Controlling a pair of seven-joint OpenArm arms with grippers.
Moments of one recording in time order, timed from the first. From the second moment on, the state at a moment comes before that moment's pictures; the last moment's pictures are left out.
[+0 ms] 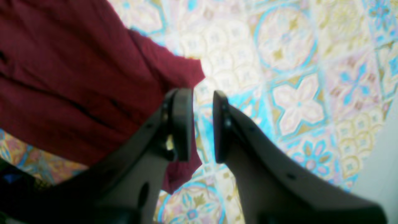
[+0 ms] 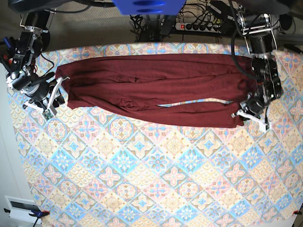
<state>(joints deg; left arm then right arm) -5.1 -20.7 -15.9 73.4 -36.5 -6.9 46.0 -7.8 24.5 22.6 103.8 26.5 42.9 -63.9</state>
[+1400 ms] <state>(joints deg) 24.3 -12.1 -57.0 113.3 -65.9 -14.6 61.3 5.9 11.6 -12.5 99.4 9.5 43.3 -60.0</state>
